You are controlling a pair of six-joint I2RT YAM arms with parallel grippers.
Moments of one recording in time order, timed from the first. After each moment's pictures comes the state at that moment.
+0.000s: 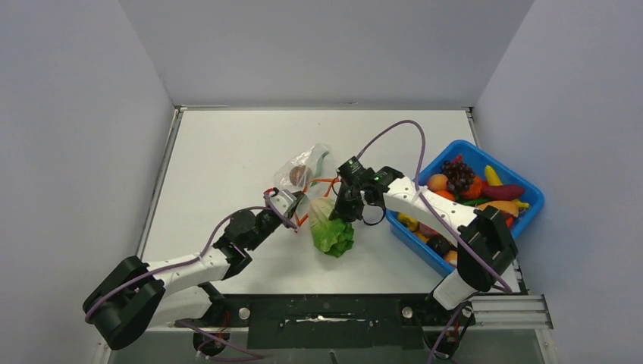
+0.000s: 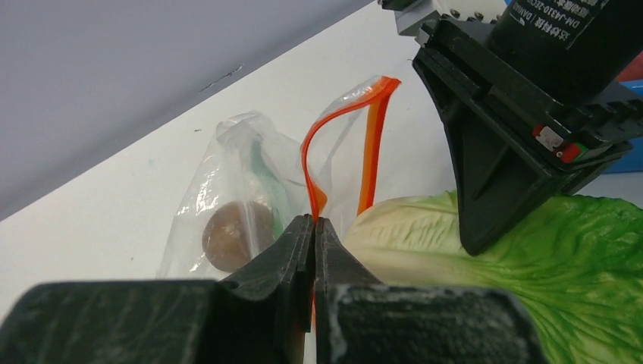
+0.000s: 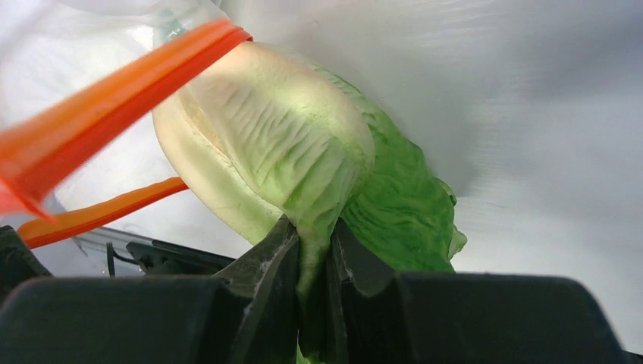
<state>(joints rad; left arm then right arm) -0.76 1.14 0.27 0.93 -0.02 0.13 0.74 1.57 1.18 -0.72 -0.09 1.01</state>
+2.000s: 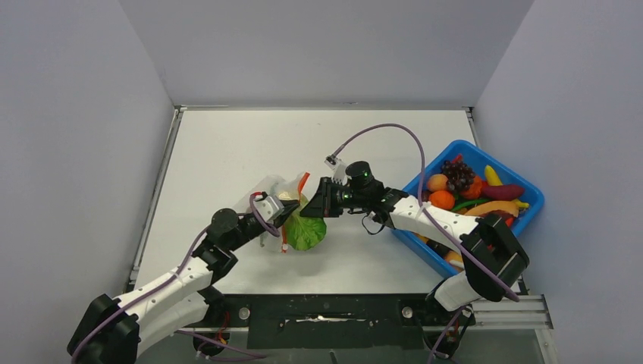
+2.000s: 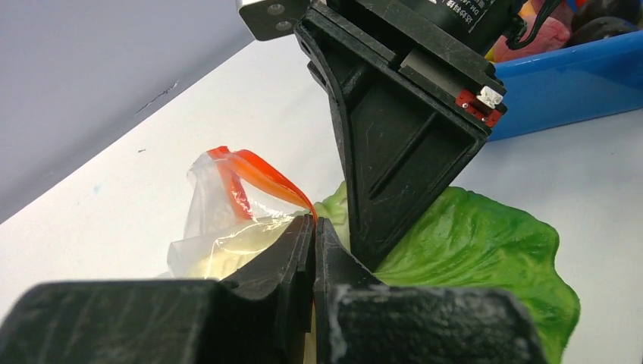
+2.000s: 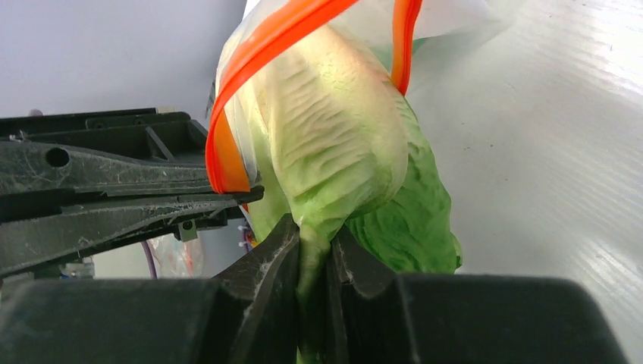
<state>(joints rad) -0.64 0.88 0.28 0.62 0.30 0.13 0.74 1.49 0.90 0.09 -0.52 0.81</state>
